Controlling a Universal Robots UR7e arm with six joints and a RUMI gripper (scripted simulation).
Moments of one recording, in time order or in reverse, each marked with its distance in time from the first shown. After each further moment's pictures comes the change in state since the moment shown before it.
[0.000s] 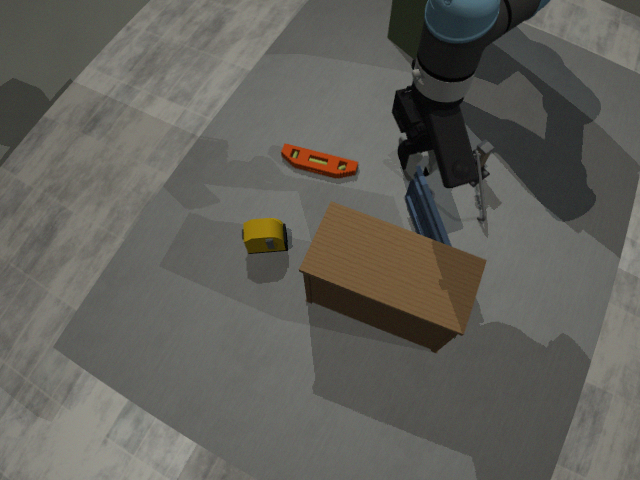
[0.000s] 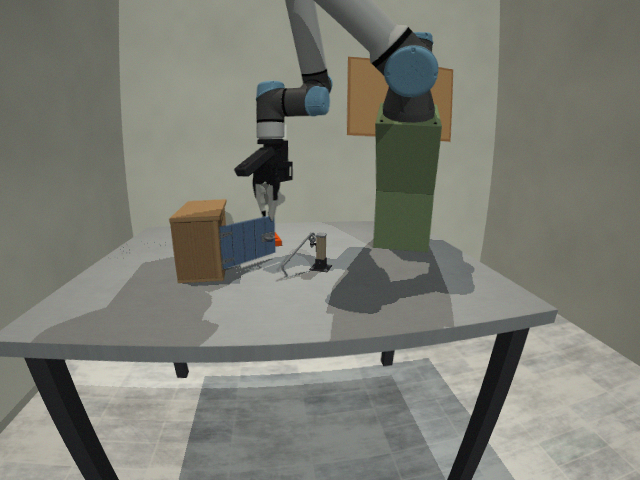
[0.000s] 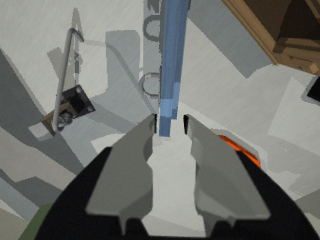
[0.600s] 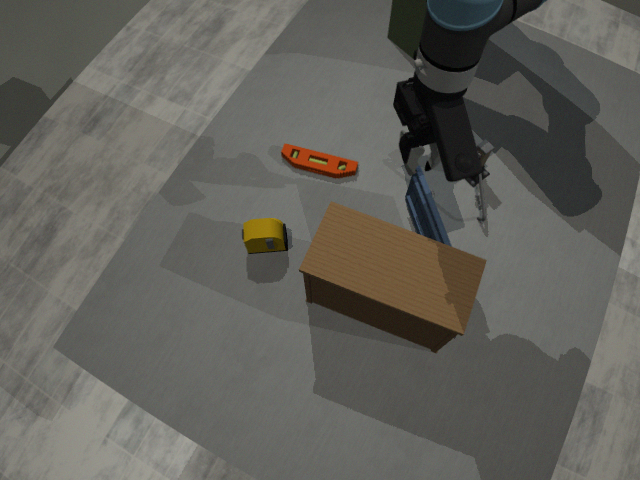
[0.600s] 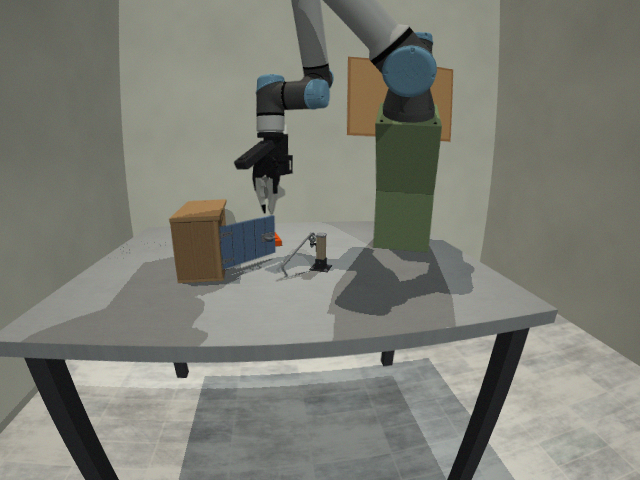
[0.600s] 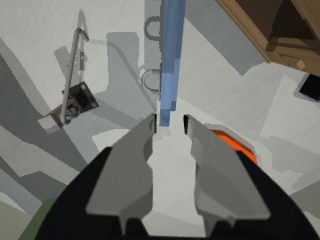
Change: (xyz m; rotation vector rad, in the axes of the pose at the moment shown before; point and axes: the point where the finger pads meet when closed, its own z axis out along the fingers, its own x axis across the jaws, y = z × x) arm 0.000 0.000 -0.018 0.000 0.000 -0.001
